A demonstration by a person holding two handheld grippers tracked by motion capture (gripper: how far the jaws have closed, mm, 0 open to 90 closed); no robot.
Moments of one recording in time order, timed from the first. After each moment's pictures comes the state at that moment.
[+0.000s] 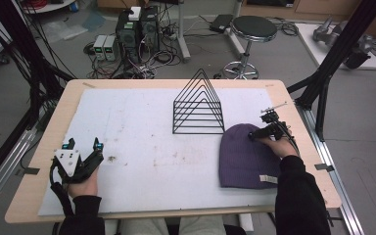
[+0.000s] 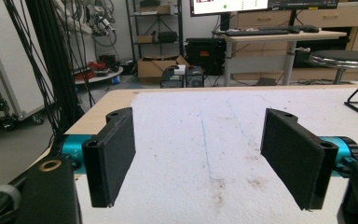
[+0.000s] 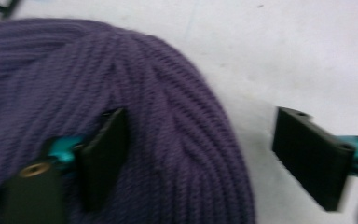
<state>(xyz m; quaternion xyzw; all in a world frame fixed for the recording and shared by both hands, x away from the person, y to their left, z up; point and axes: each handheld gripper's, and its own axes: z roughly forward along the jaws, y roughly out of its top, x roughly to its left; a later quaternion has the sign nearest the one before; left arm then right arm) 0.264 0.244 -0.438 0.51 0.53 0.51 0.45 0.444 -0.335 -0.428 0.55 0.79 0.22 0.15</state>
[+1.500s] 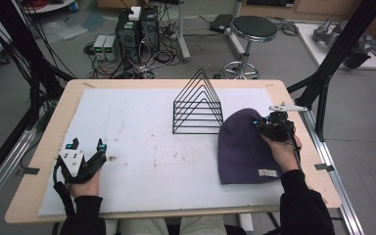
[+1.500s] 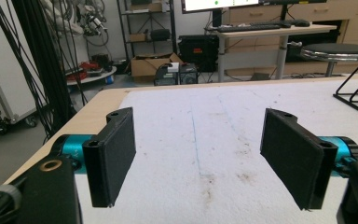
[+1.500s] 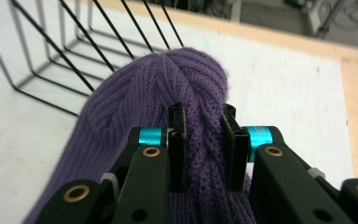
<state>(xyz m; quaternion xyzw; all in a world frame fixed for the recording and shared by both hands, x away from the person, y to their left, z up) 0.265 0.239 -0.439 0.52 0.52 0.50 0.45 0.374 -0.308 -0.357 0.48 0.74 0.40 0.26</state>
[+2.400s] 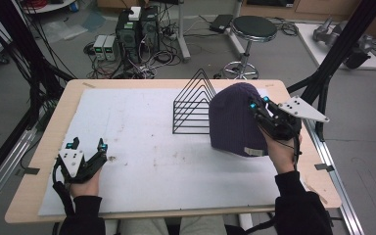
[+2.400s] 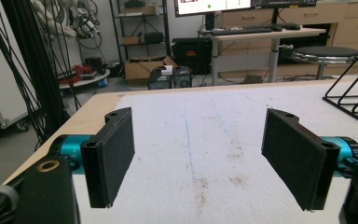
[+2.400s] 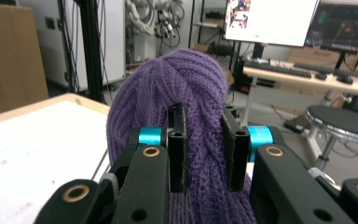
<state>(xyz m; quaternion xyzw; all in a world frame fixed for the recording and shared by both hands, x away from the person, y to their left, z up) 0.264 0.238 -0.435 0.53 0.51 0.50 0.46 0.319 -0.272 -0.286 0.35 0.66 0.57 0.36</state>
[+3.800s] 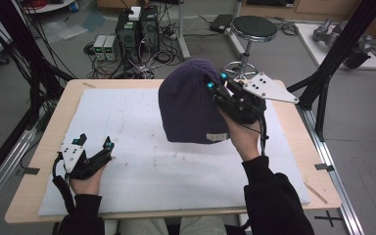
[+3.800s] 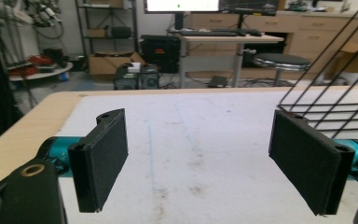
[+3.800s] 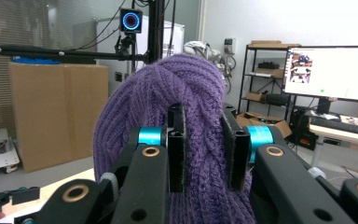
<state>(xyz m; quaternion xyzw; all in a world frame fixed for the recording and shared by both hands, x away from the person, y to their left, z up) 0.270 0.234 -0.423 0.55 0.49 0.43 0.52 0.316 -0.173 -0.227 0.26 0.63 0.66 0.31</state>
